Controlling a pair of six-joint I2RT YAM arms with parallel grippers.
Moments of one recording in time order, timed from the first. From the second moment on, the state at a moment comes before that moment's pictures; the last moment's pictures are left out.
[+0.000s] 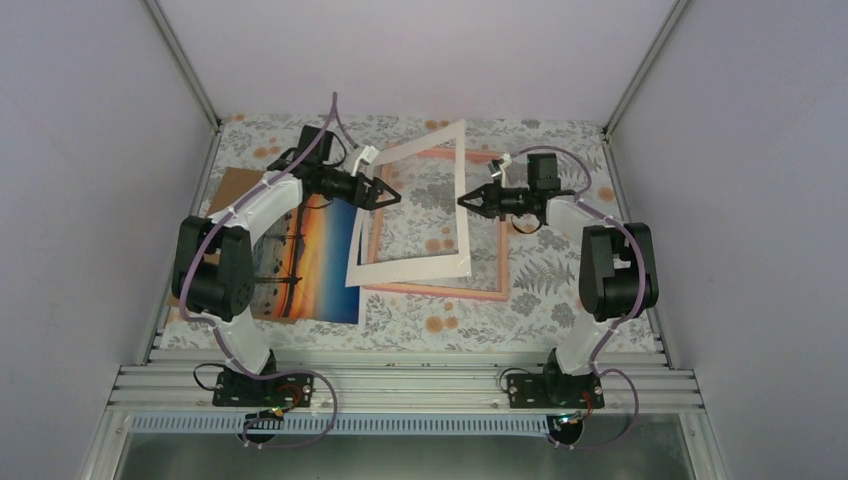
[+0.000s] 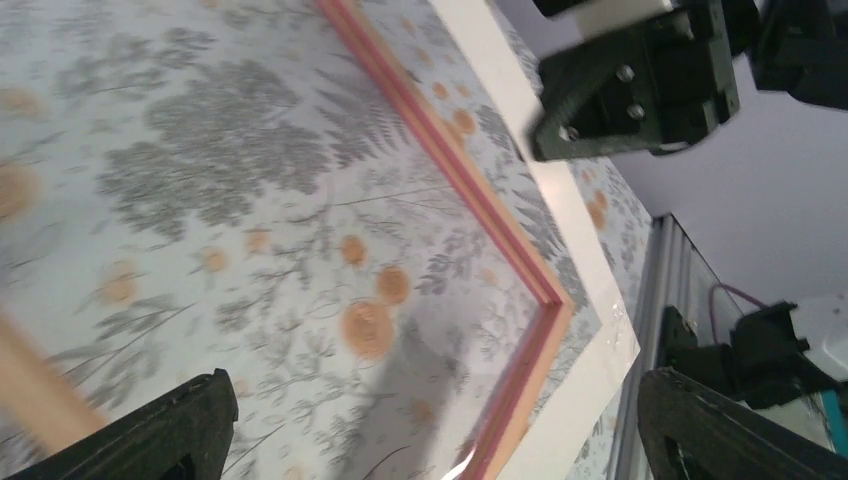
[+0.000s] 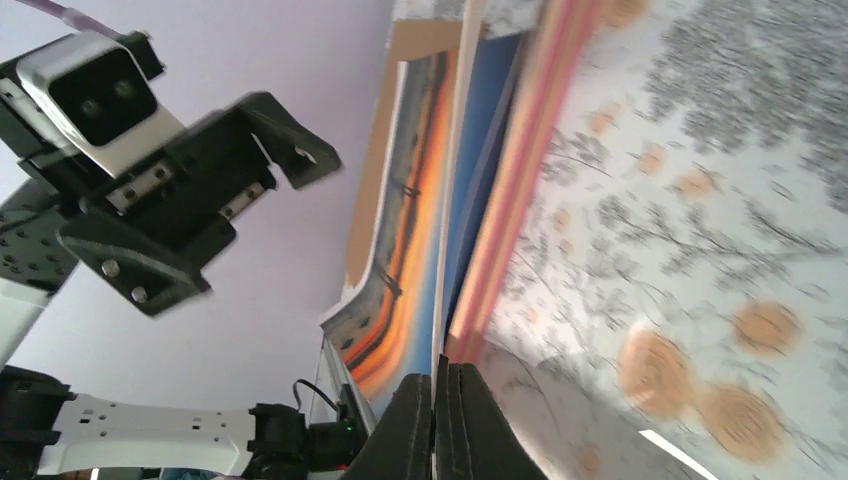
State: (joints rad) left arm -0.29 1.78 1.33 -0.44 0.93 -0.03; right arm 0.14 1.77 1.10 -0.09 -1.14 0.51
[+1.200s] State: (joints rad) left arm -0.18 1.82 1.37 -0.56 0.79 0.06; right arm -0.11 1.77 0.99 -0.34 -1.03 0.22
